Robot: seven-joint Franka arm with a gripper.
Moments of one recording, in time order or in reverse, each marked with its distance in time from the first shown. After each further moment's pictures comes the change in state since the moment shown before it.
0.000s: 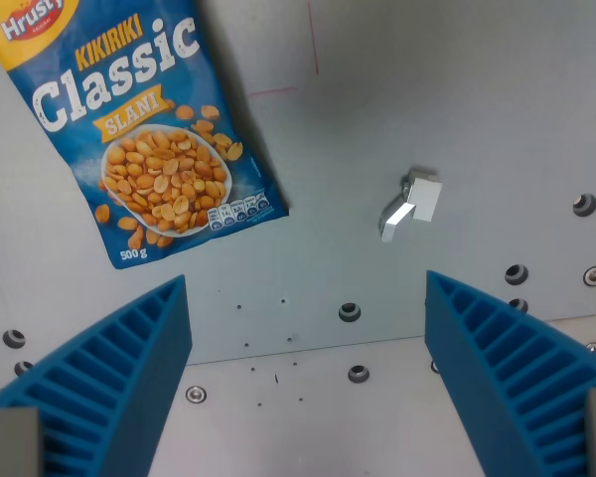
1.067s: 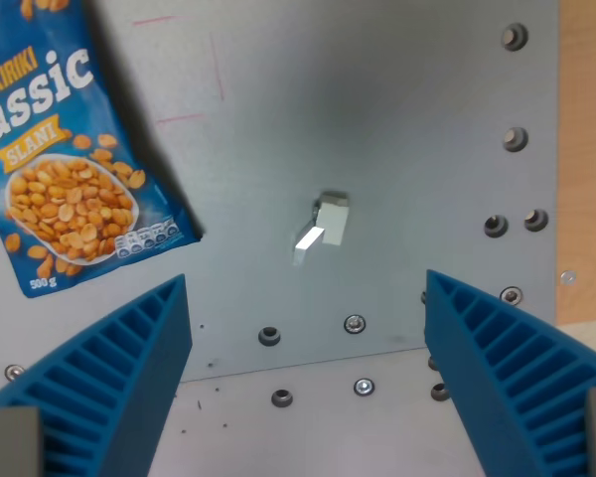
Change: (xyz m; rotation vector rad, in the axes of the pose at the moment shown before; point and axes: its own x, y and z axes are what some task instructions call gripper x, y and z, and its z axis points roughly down) arm 0.008 0.070 0.003 -0.010 0.025 0.015
